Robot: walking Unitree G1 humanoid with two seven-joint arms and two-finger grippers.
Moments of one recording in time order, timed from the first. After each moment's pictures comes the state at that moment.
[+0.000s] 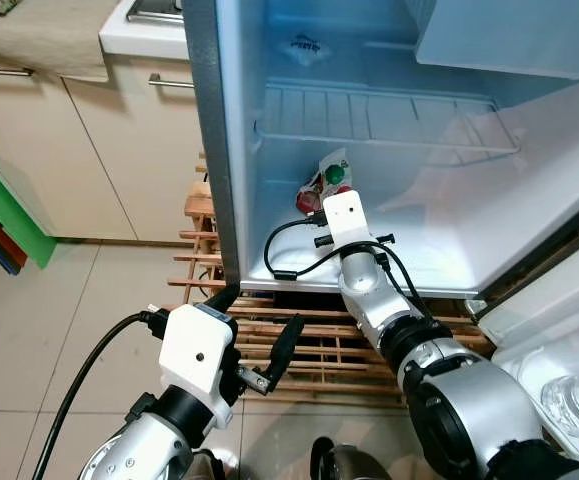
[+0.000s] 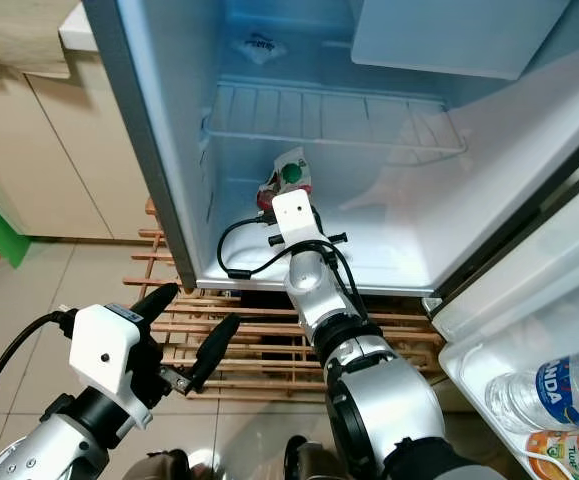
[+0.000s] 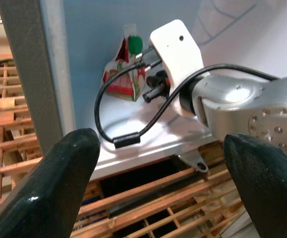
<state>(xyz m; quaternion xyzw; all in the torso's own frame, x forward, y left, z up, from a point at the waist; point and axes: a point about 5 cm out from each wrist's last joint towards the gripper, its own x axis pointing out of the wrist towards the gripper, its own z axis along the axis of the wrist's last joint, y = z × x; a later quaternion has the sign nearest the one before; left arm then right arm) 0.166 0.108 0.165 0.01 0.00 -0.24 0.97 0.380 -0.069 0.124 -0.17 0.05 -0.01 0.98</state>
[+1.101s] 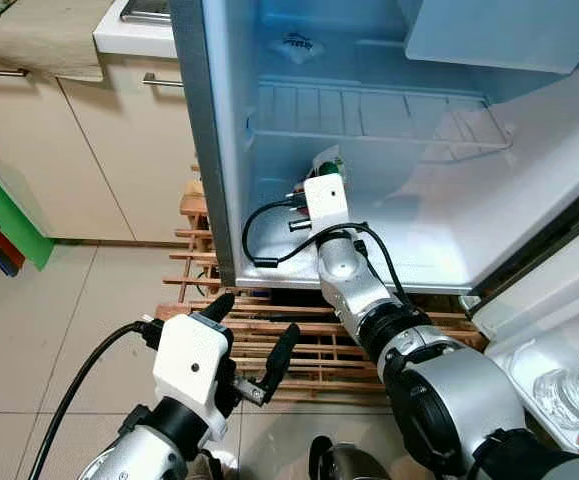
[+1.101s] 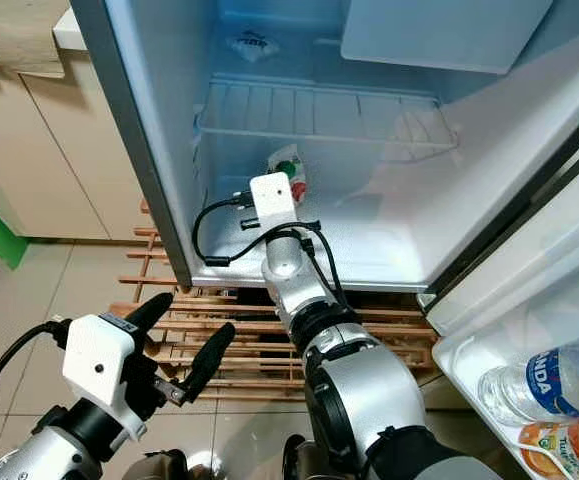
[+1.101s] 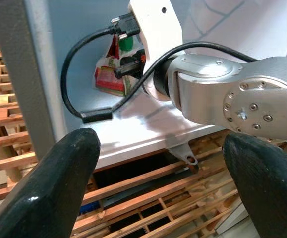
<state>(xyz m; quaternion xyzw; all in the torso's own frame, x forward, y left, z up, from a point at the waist) 0.160 0.108 0.165 0.00 0.01 -0.24 0.97 0.383 -0.040 0.146 -0.08 0.03 0.02 1.00</state>
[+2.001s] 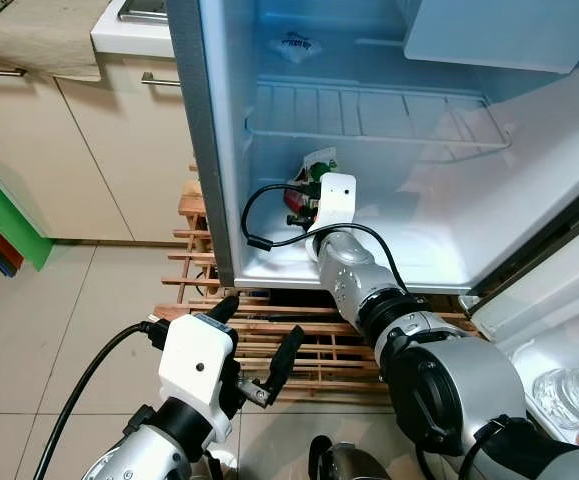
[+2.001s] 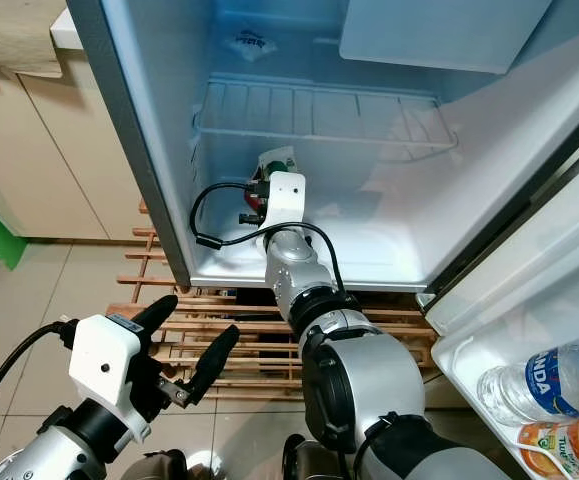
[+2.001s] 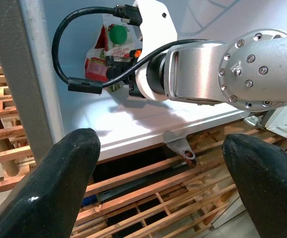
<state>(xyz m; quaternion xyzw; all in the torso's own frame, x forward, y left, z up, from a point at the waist) 0.160 0.106 0.163 0.00 0.02 -0.25 0.97 0.384 -0.028 0.141 0.11 0.15 0.10 0.98</state>
